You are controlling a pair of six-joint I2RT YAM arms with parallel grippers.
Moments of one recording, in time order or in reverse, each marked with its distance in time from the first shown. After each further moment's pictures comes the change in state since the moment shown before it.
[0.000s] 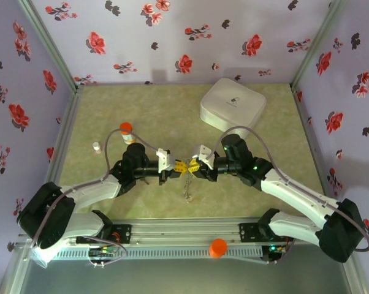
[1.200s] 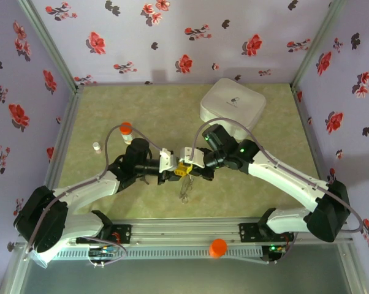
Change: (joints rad) left arm -0.011 -0.042 0.108 -0.337 -0.008 0.155; right arm 0.094 0.201 0.349 -0.480 0.124 -0.245
